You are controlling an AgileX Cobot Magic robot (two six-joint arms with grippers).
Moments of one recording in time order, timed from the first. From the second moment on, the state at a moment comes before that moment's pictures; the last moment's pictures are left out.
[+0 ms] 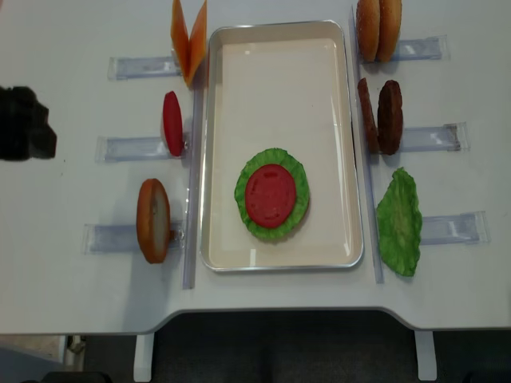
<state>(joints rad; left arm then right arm) -0.10 1.04 -0.99 0.06 1.24 -0.07 -0.10 -0.01 -0.51 0.08 1.13 -0.09</state>
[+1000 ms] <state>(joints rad) -0.10 0.23 -0.66 0.04 1.26 -0.06 -0.10 -0.01 -0.51 0.08 1.13 -0.09</state>
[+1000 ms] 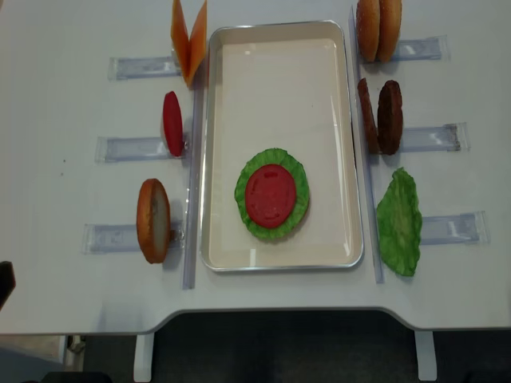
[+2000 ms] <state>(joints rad) -0.10 -0.02 -0.51 0.00 1.18 0.06 -0.10 -0.01 -0.51 0.08 1.13 -0.09</state>
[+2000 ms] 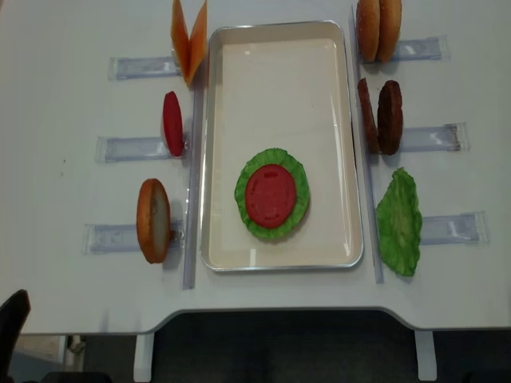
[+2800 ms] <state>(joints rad) -0.10 -0.02 -0.47 0.00 1.11 0.06 -0.10 -0.01 -0.51 0.08 1.13 -0.09</state>
